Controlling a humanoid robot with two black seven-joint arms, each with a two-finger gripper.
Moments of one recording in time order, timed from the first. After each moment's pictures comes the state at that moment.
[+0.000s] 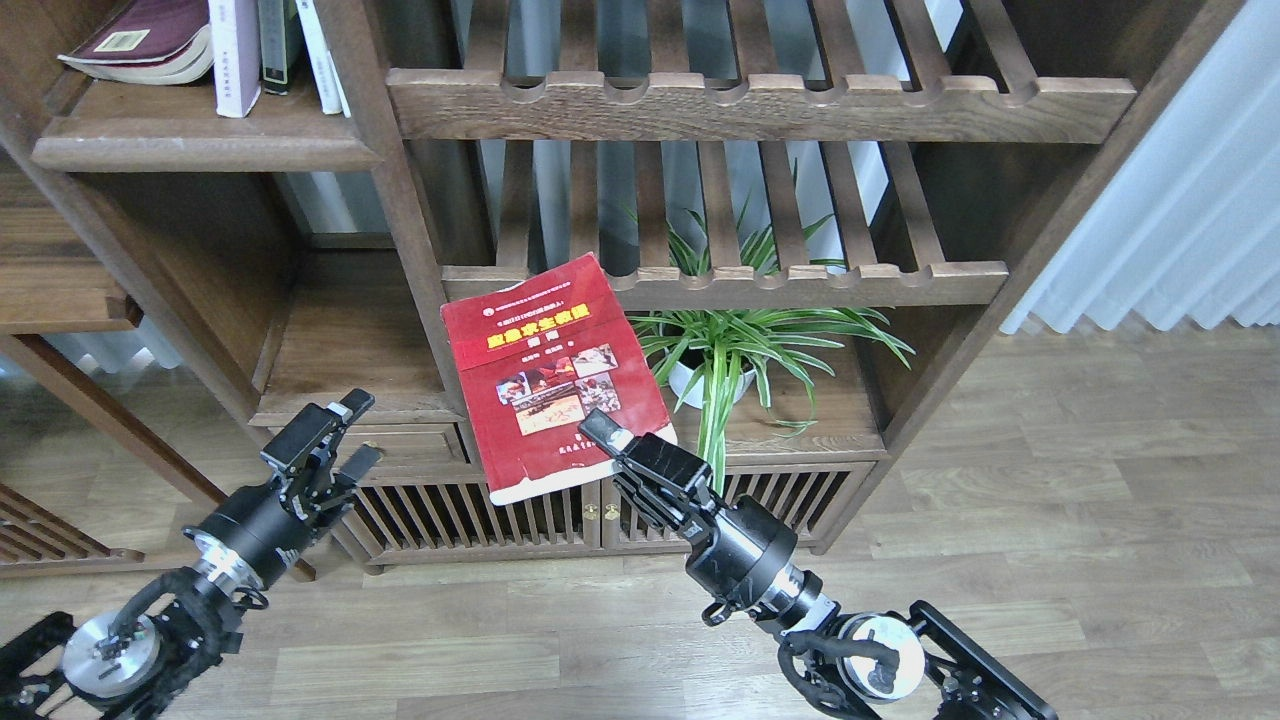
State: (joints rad) left arm -0.04 0.39 -0.97 -1.14 -0.70 -0.49 0.36; right arm 0.00 0.01 0.95 1.31 0.20 0.58 -0.30
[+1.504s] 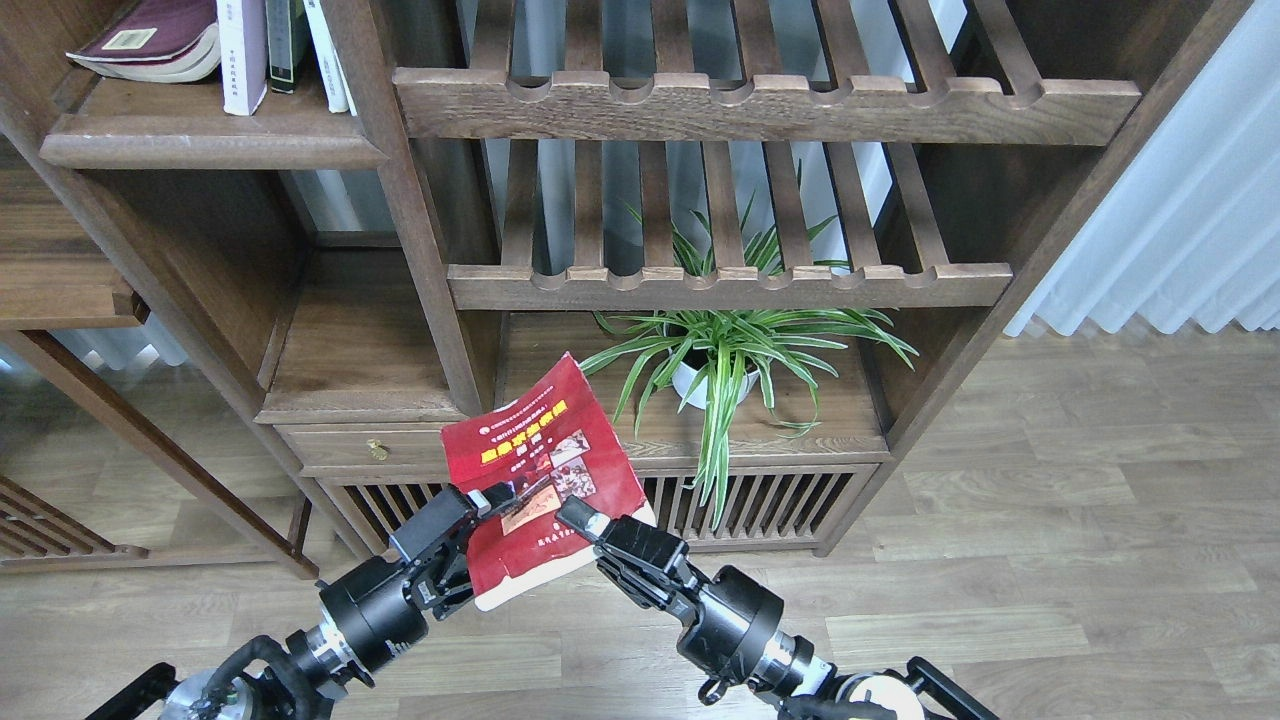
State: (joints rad) left arm 0.01 0.18 -0.94 -1.25 -0.40 -0.49 0.47; right arm -0.10 0.01 0.89 1.30 0.16 0.58 -0.35
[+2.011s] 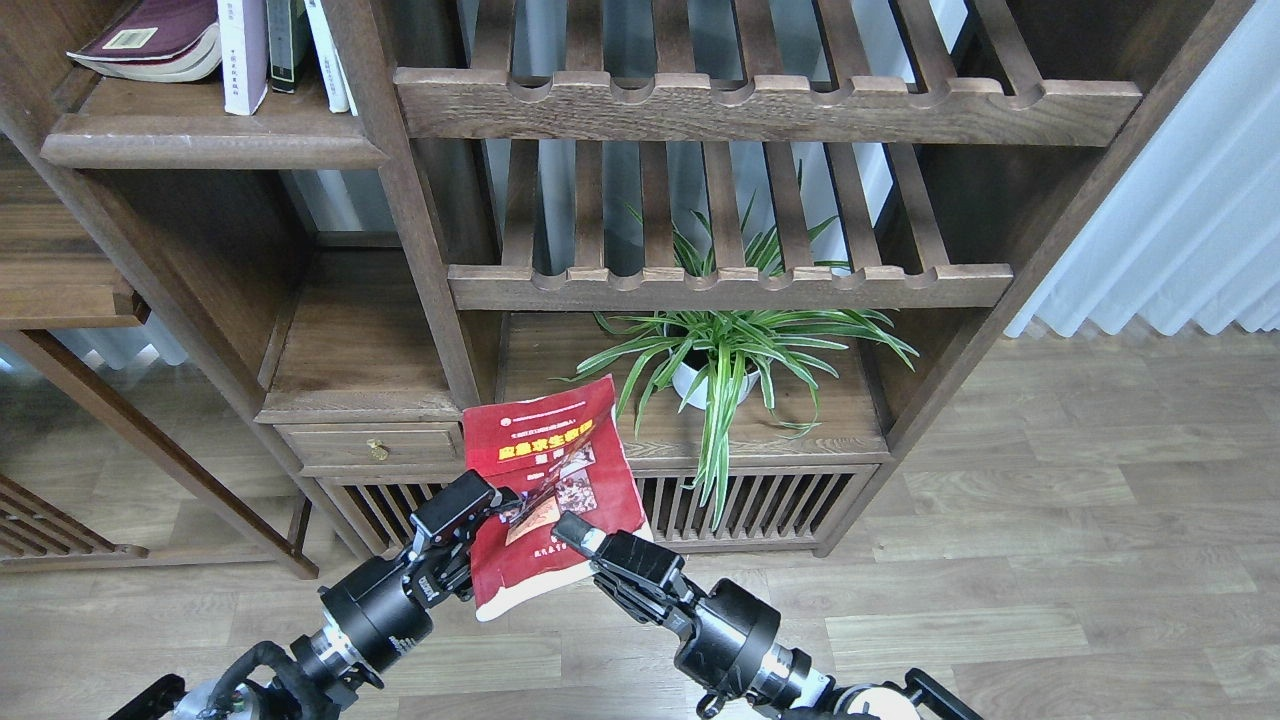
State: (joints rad) left arm 0.04 0.22 -0.94 -1.27 -0.47 -0.49 0.44; right arm -0.10 0.02 0.90 1.29 0.15 0.58 -0.36
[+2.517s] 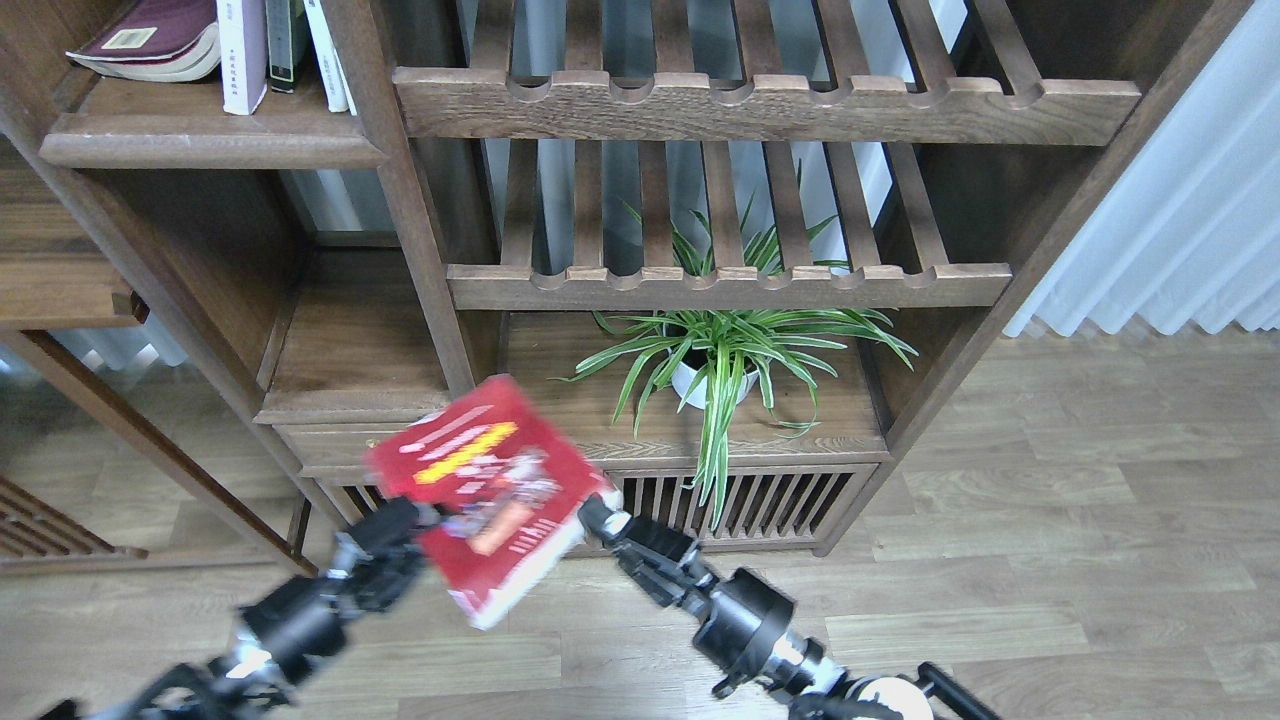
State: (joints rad) left arm 0.08 0.52 -1.14 -1.33 -0.46 -0.49 0.40; right arm -0.08 0.01 0.94 1.22 0.08 0.58 -0.35
